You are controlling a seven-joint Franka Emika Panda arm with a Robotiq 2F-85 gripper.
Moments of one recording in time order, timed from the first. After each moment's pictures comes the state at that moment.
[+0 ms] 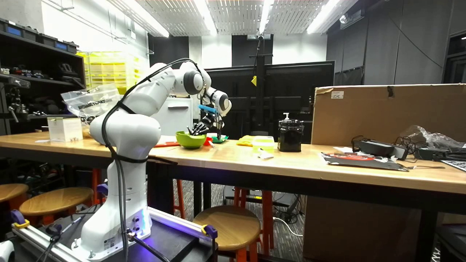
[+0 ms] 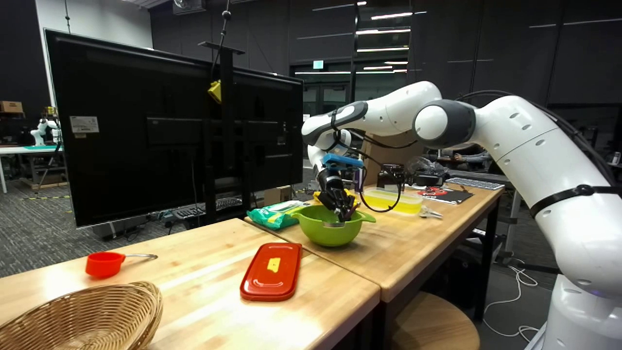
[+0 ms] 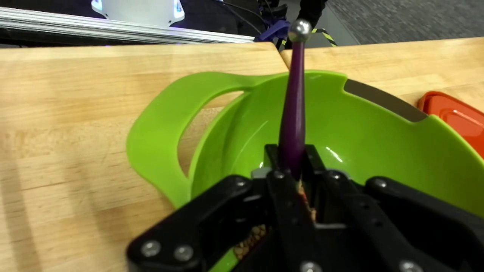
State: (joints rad) arm 0.02 0.70 0.03 -1.20 0.34 1.01 0.14
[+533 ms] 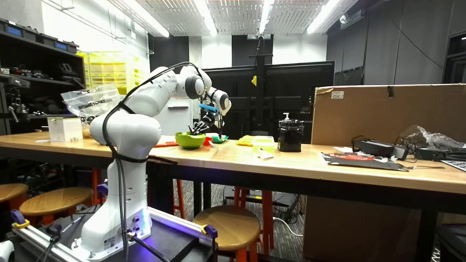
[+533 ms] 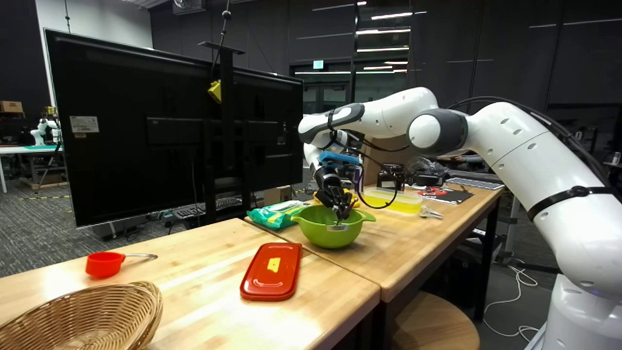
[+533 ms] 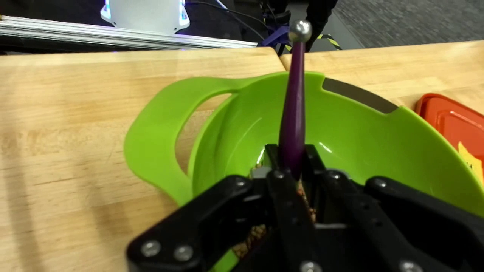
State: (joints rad) arm 0.03 0.76 0.03 -1.07 0.33 0.92 0.17
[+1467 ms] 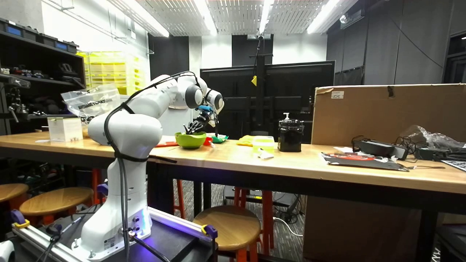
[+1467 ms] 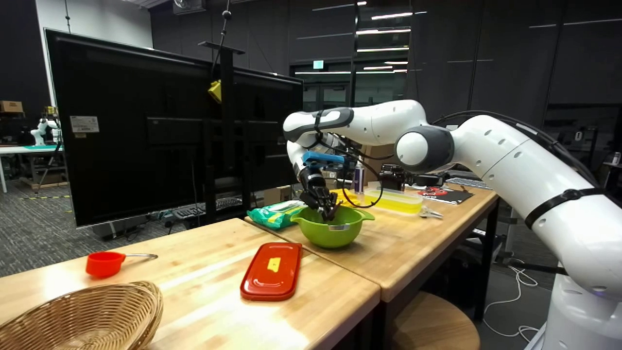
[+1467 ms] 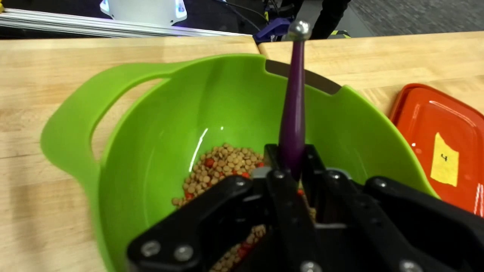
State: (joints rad) arm 0.10 0.90 0.05 -0.83 0.33 0.85 0.27
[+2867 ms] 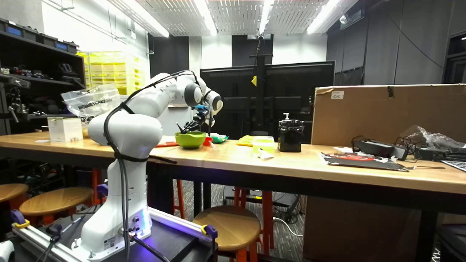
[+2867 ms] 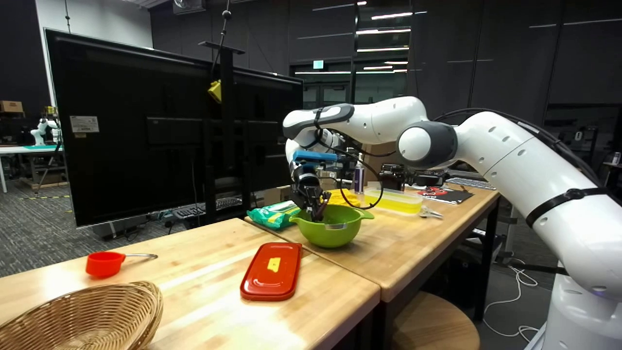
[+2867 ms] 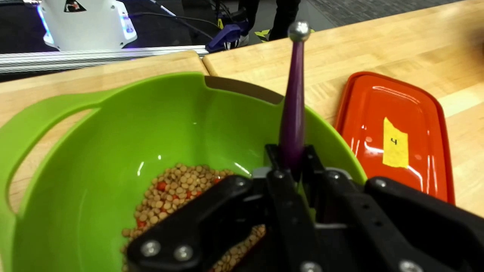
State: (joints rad) arm 0.11 0.86 0.05 -0.91 0.47 0.92 0.48
